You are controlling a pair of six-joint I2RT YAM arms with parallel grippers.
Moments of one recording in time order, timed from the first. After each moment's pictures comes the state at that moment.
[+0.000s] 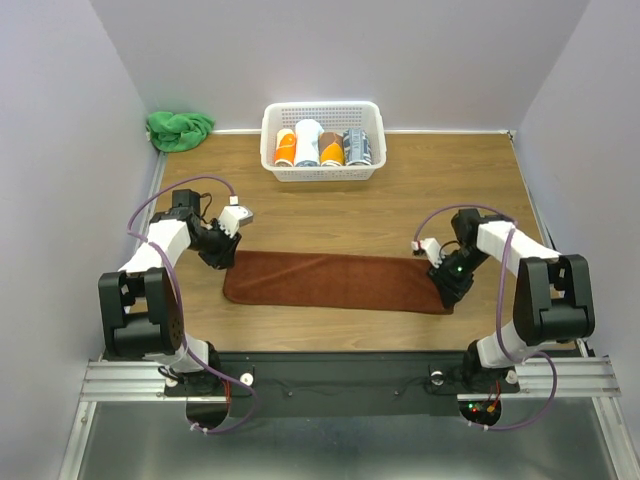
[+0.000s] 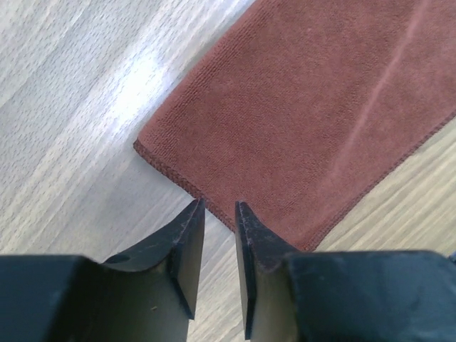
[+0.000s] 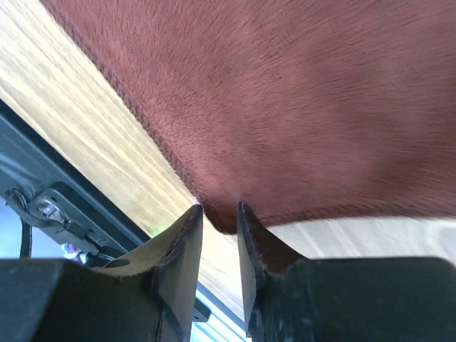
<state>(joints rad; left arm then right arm) 0.08 1.47 0.94 -0.75 0.49 0.81 0.05 1.54 0.86 -1.04 -0.35 -0.85</state>
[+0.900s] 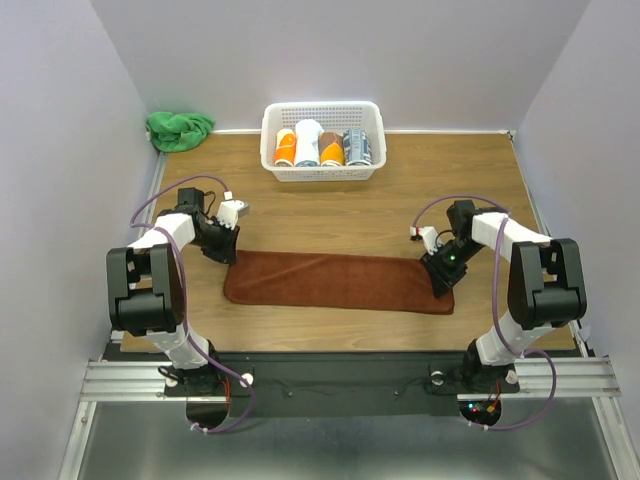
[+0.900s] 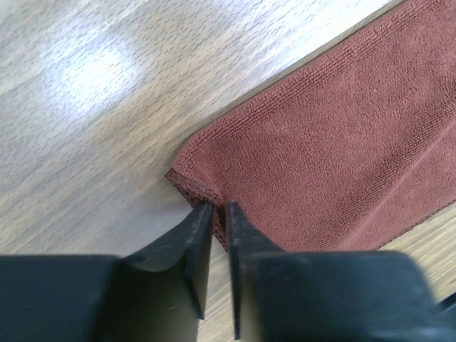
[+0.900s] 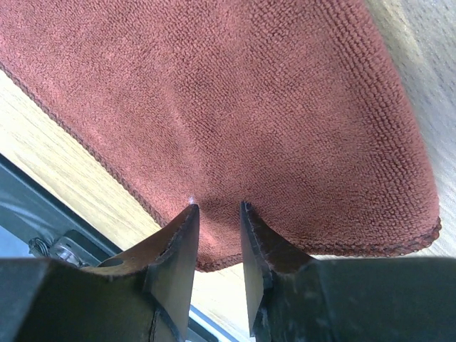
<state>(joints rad) 0.08 1.62 0.95 -0.61 0.45 0.55 0.06 1.64 0.95 -0.95 -0.39 -0.70</state>
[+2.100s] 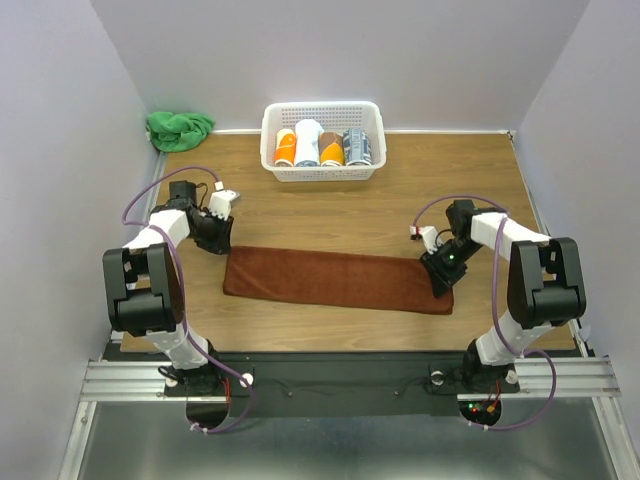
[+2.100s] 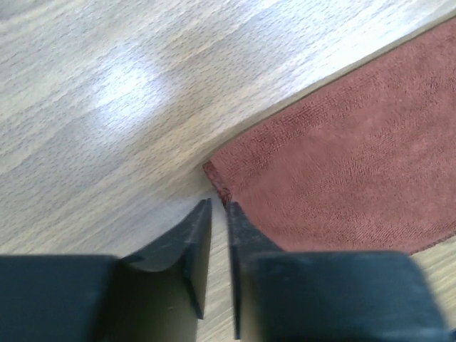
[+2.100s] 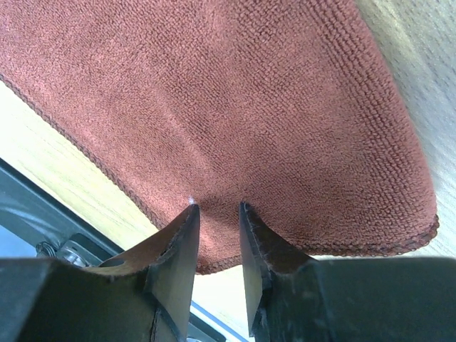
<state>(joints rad) 0.12 1.62 1.00 -0.56 0.43 0.53 0.06 1.64 0.94 -0.92 -0.32 -0.66</state>
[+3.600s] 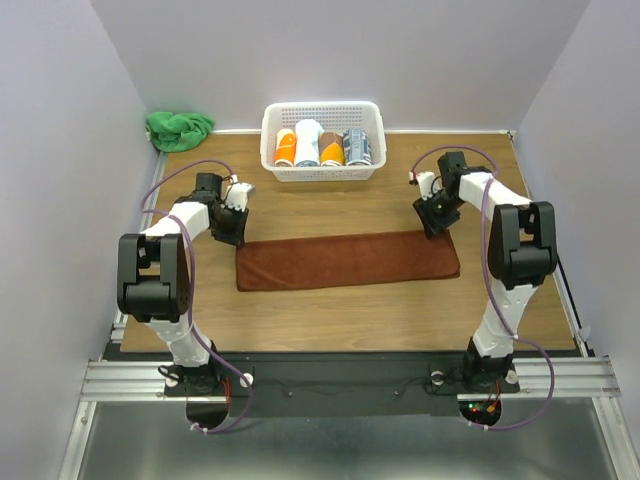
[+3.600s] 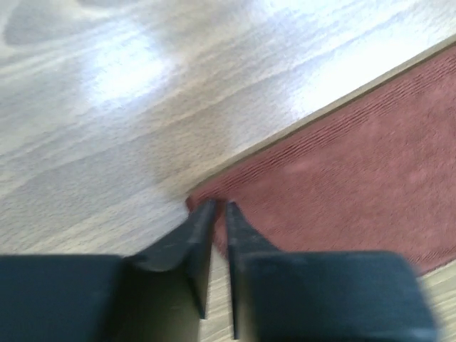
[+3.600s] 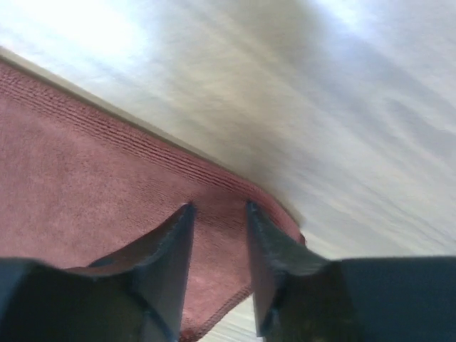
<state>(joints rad) -0.03 1.70 1.06 -0.50 0.29 0.29 0.07 1.97 1.43 -0.80 -0.19 -0.50</state>
